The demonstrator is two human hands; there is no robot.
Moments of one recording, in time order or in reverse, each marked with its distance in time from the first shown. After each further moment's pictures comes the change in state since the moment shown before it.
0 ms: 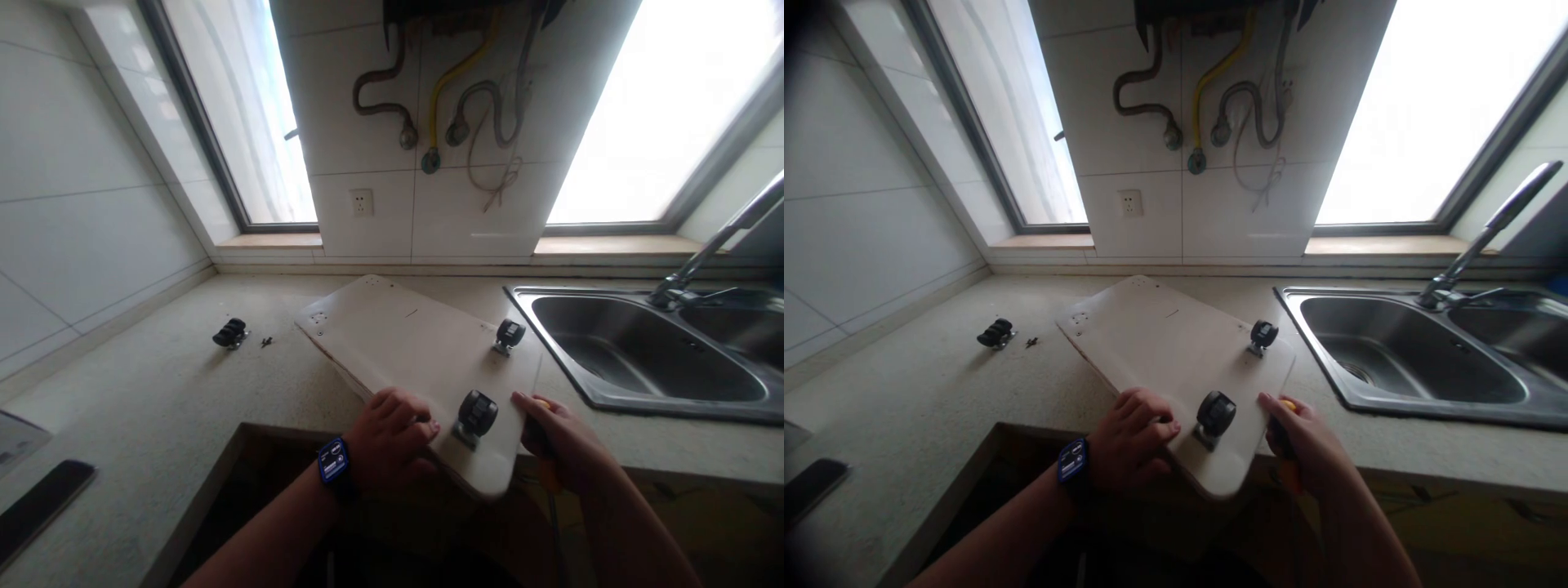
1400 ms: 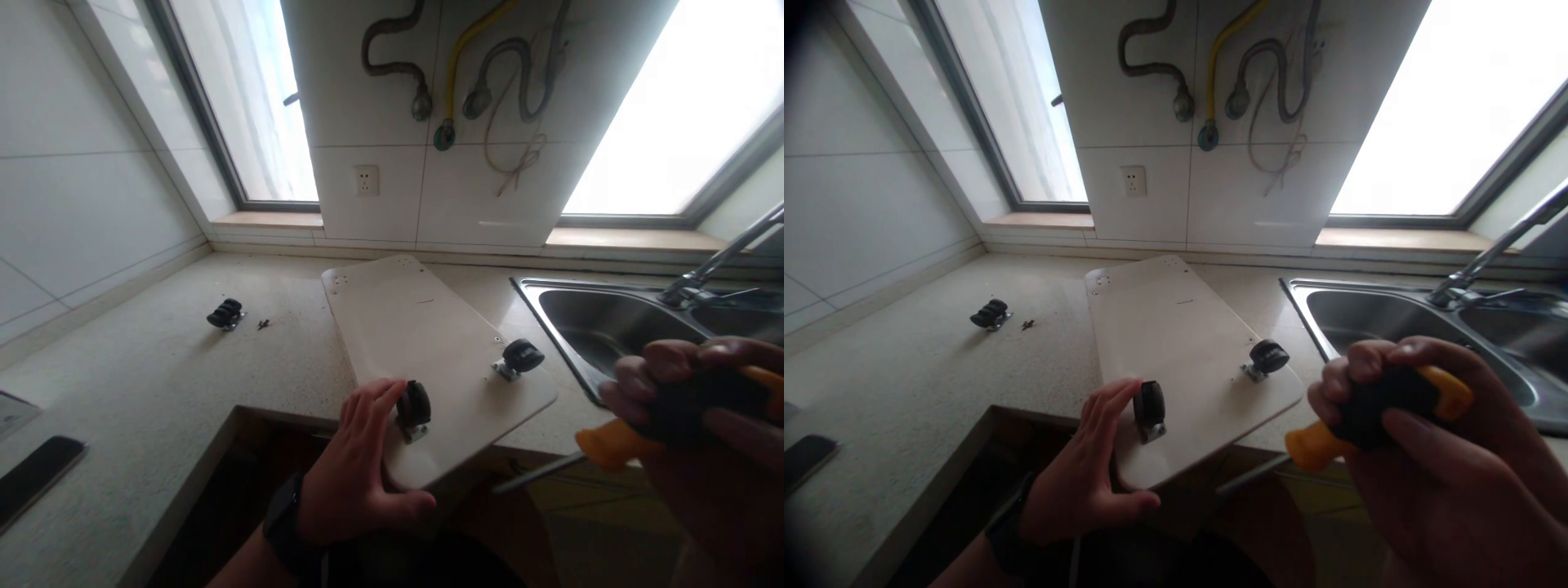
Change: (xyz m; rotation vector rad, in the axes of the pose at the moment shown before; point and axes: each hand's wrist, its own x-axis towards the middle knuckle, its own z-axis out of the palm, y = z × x) left_hand -0.020 0.036 -0.040 -0.247 -0.141 -0.578; right_hand -0.091 -0.105 0.026 0.147 0.068 -0.863
